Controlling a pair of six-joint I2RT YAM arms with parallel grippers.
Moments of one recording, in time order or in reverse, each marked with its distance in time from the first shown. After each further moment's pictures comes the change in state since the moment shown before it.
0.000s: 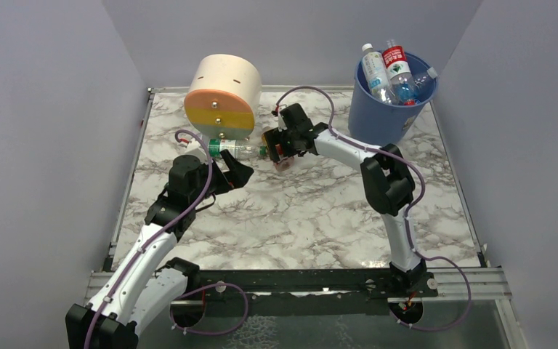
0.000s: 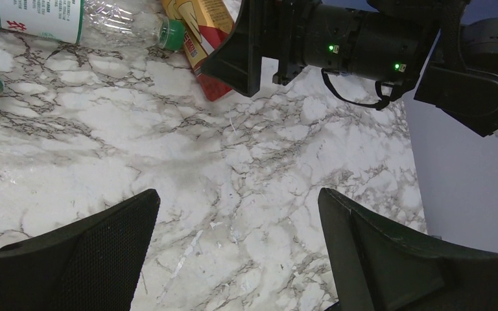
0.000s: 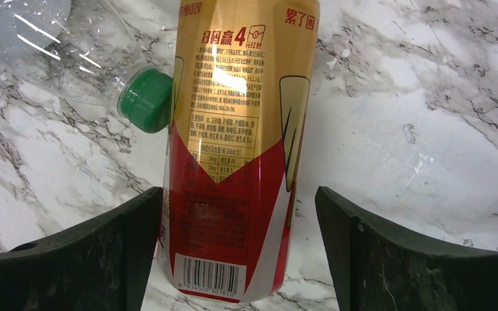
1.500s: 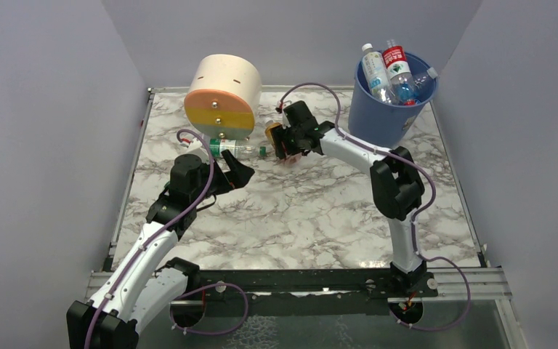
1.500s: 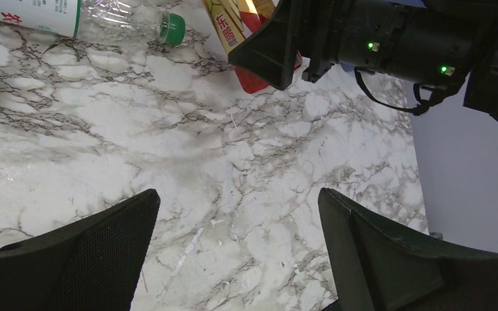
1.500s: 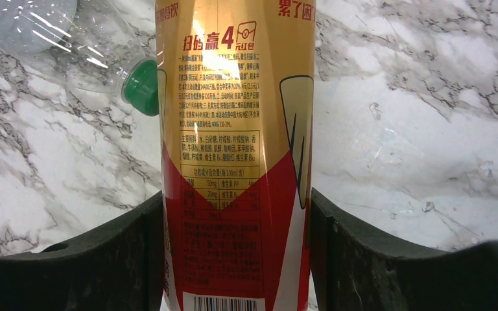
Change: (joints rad) left arm 0.000 0.017 -0.001 0.001 0.008 0.000; right arm 0.000 -0.067 -0.034 -0.022 0.053 0.000
